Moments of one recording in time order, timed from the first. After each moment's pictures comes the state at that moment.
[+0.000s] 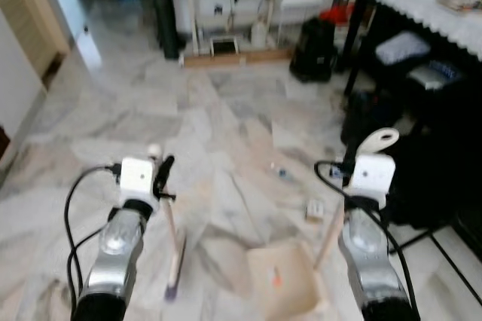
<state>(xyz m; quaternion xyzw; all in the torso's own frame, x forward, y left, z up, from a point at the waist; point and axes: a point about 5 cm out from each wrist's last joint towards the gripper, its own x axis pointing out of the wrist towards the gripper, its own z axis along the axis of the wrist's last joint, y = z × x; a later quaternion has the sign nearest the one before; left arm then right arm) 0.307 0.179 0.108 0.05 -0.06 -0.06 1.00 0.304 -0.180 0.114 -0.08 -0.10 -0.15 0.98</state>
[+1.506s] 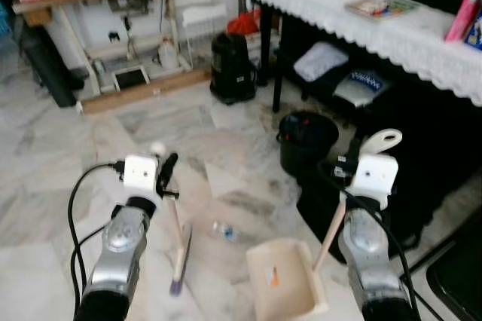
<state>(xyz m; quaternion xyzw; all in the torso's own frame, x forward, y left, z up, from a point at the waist) 0.309 0.163 0.109 0.05 -0.06 -0.09 0.99 0.300 -0.191 0.108 -0.08 -0.09 -0.17 0.98</state>
